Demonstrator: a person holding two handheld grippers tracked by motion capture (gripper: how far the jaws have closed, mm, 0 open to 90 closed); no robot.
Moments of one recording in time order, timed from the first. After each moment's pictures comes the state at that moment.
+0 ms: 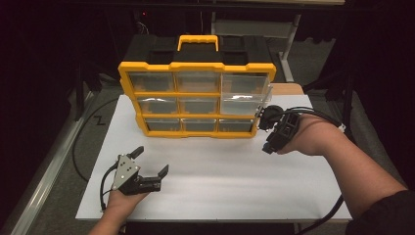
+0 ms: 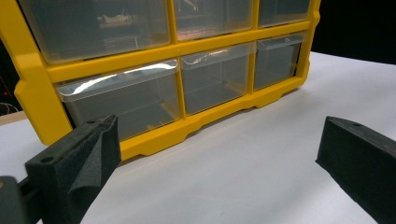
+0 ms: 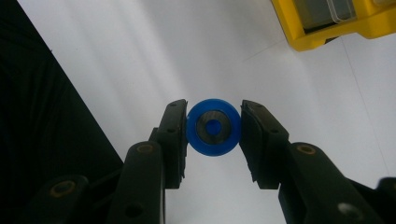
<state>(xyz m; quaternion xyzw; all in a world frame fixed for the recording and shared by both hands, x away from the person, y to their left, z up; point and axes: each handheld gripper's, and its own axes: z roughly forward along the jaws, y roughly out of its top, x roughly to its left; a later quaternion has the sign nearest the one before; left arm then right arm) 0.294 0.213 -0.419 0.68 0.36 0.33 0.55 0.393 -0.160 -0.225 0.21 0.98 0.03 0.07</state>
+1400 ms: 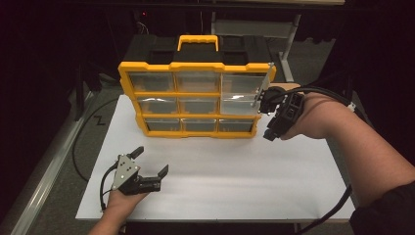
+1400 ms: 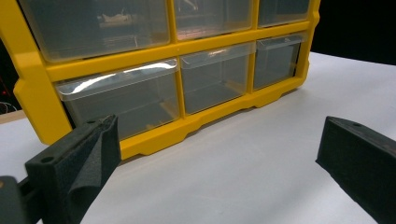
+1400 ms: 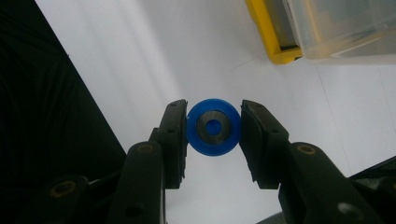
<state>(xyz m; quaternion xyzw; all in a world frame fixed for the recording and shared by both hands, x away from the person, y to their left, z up) 0.294 0.214 -0.419 0.68 0.36 0.33 0.55 0.396 -0.150 -0.175 0.19 0.98 0.03 0.08</state>
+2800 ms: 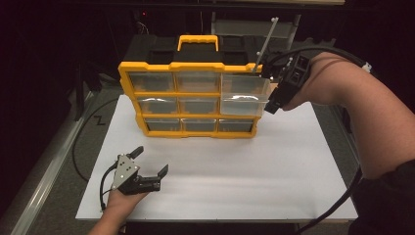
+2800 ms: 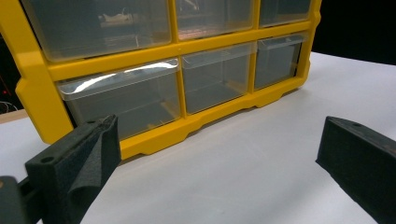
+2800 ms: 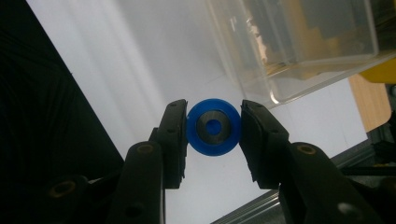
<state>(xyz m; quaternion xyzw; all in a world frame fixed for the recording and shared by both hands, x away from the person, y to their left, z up) 0.295 0.214 -0.419 0.68 0.36 0.33 0.55 0.410 -0.138 -0.105 0.19 0.98 0.04 0.10</state>
